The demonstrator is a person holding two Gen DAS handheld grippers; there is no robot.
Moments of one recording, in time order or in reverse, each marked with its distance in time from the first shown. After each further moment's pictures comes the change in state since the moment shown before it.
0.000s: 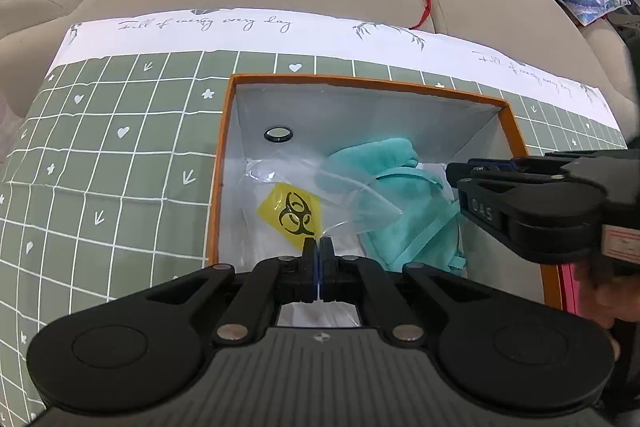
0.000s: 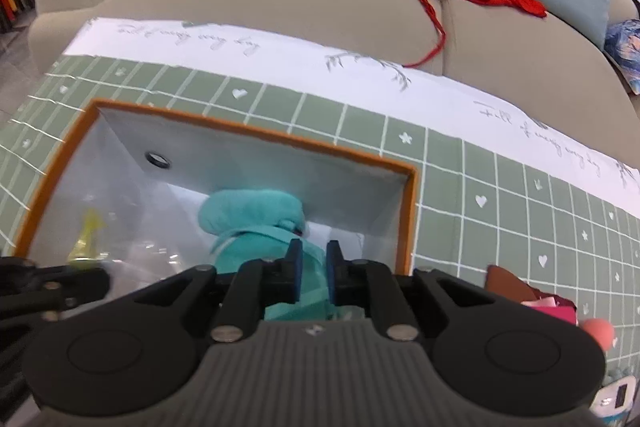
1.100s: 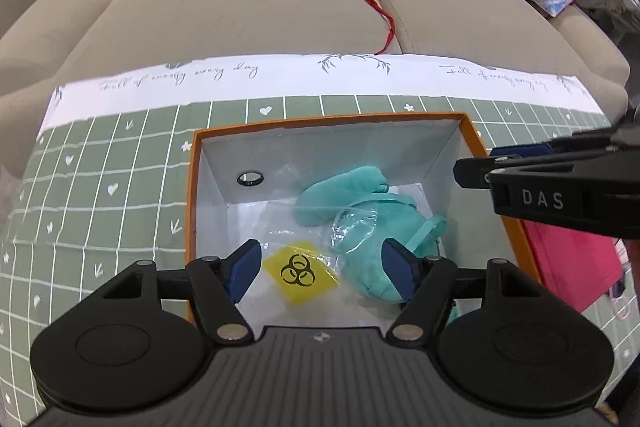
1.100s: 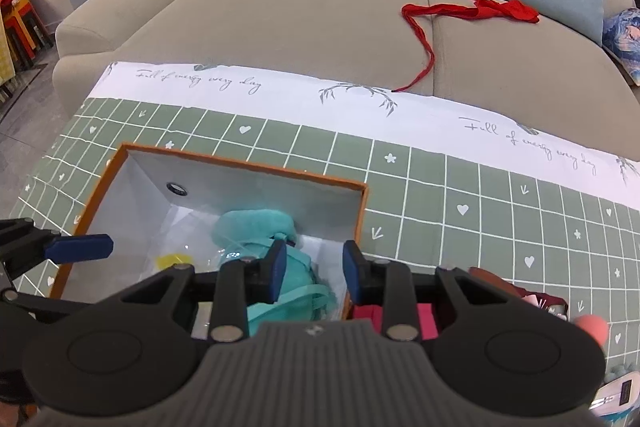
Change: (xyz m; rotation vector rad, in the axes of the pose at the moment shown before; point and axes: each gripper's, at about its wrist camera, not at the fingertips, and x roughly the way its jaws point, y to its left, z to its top) left arm -0.013 -0.026 0.001 0.131 -0.108 0.003; right arm -0.047 -0.036 -0.002 0.063 -0.069 0.080
